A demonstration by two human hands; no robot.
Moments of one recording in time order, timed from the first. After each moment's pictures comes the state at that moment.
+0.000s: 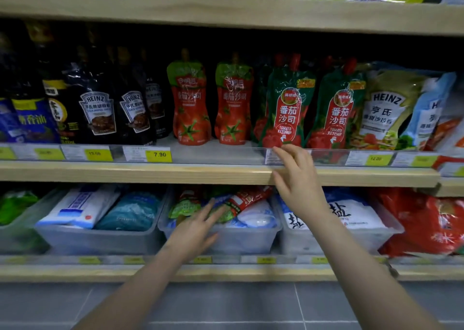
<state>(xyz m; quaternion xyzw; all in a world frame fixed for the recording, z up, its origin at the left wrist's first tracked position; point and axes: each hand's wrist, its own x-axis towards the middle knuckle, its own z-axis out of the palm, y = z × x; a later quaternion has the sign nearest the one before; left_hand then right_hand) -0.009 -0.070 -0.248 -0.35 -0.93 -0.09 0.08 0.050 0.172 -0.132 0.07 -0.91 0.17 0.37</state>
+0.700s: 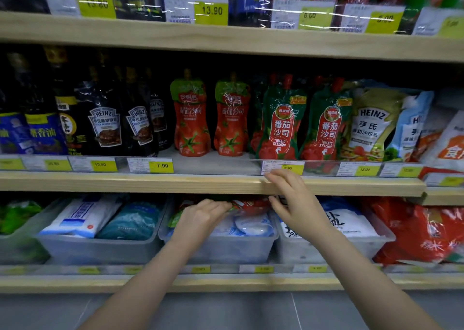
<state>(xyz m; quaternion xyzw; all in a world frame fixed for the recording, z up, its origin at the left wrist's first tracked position) 0.004 -0.054 -0.183 -0.44 -0.81 -0.17 0.34 0.075 0.174 -0.130 0.13 -0.94 0.14 0.30</state>
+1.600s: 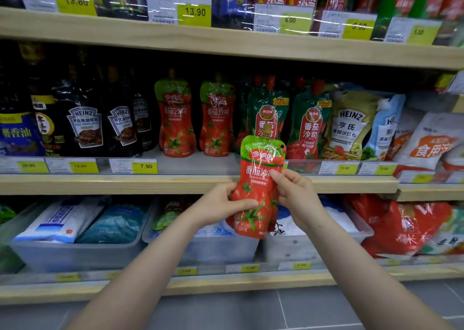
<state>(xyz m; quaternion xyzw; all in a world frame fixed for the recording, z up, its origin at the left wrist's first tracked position) 0.015 0.005 -0.125 -0.34 -0.71 -0.58 -0.19 0.085 0.171 -0.103 -0.05 -0.67 0.72 0.16</state>
